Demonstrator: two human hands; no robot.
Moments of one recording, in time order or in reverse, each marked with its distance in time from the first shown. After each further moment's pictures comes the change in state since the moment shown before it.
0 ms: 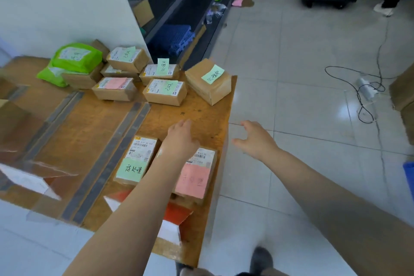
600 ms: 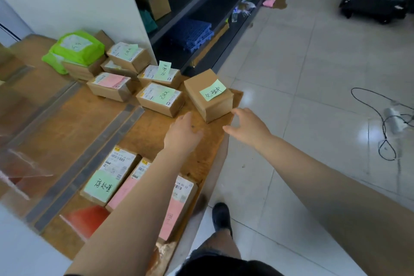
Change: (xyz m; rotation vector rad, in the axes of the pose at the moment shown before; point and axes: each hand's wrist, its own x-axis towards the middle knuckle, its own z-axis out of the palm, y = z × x) left_hand 0.095 0.058 0.007 -0.181 0.102 -0.197; right_hand 0.128 -0.005 -0.062 -0.149 -0.057 -0.216
